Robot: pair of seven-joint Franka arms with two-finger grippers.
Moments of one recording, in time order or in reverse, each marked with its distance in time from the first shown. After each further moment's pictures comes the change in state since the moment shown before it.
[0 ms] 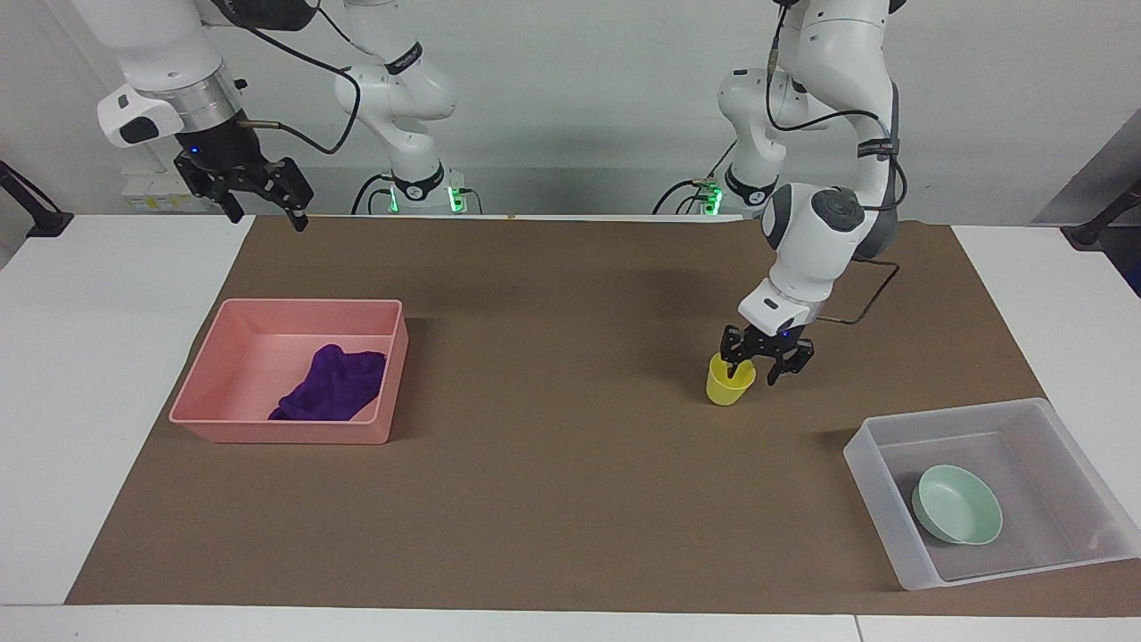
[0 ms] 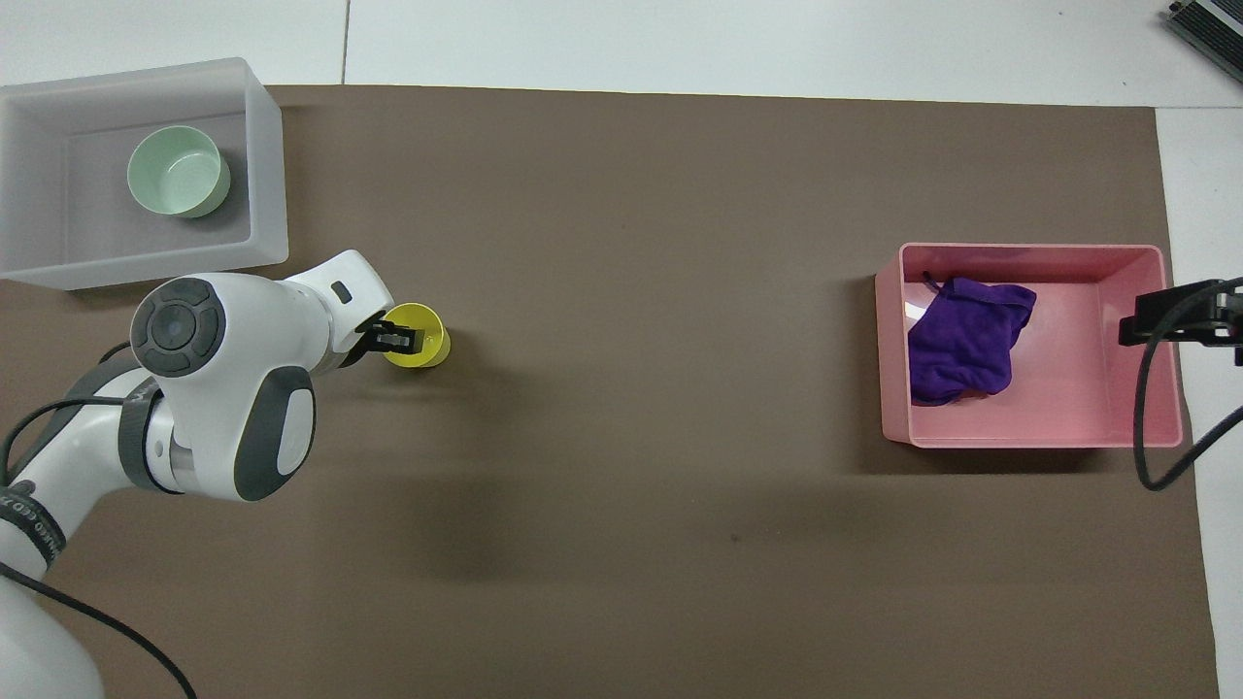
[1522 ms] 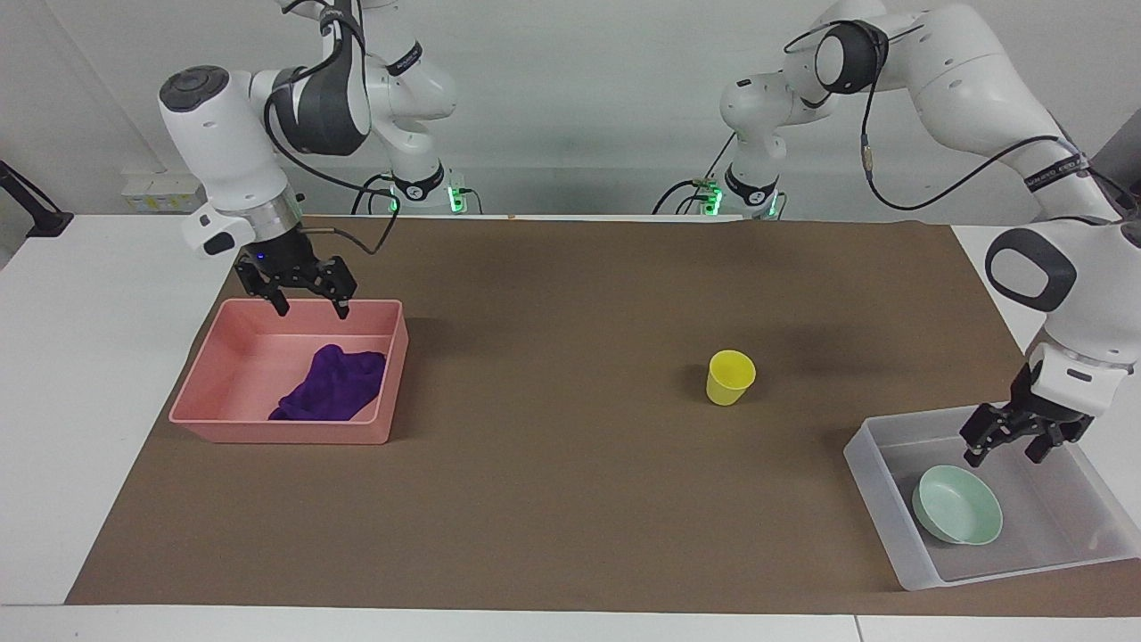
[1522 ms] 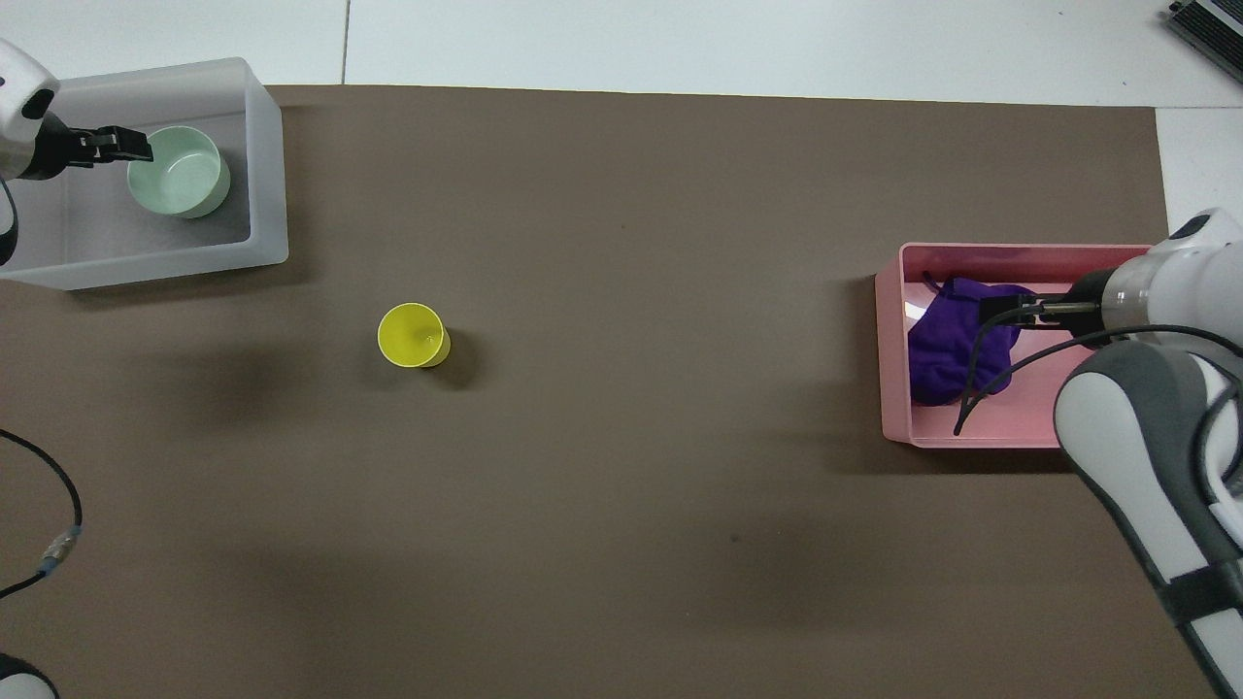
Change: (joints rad) left arm 0.390 0.294 0.005 0.706 -0.001 -0.303 0.166; right arm 0.037 0.020 -0.001 -0.282 0.036 0.393 -0.017
